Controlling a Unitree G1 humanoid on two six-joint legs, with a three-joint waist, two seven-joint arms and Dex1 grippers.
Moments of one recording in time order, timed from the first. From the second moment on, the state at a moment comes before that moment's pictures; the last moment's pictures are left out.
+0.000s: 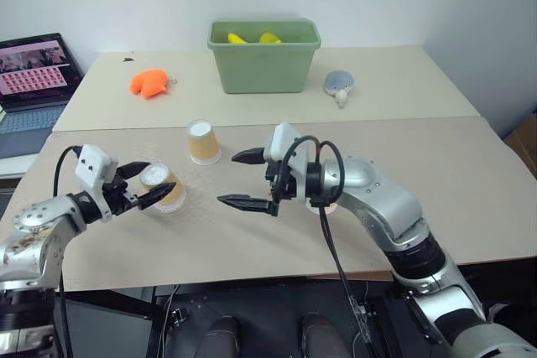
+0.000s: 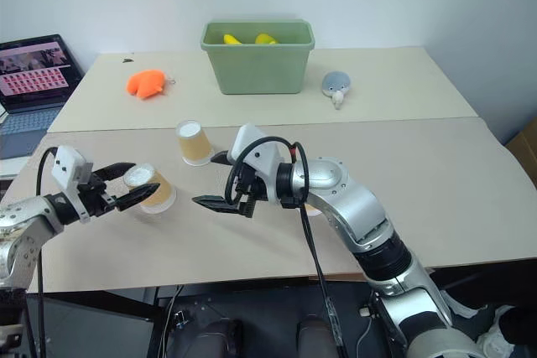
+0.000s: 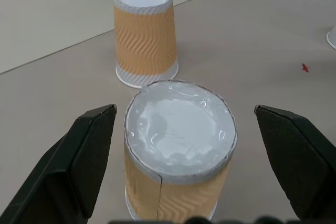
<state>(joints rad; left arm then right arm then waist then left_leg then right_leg) -0.24 0.80 0.27 0.08 -0.49 0.37 -0.91 -0.71 -0.37 0.36 -0.31 0.40 0.64 0.76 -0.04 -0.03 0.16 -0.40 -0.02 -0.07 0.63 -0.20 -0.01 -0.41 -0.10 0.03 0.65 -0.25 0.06</state>
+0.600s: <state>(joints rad) -0.32 0.79 0.23 0.17 -0.45 0.35 -0.95 -0.69 -0.37 0.34 -0.33 0.40 0.67 0.72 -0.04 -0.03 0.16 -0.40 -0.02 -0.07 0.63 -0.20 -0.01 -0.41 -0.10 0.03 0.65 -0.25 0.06</state>
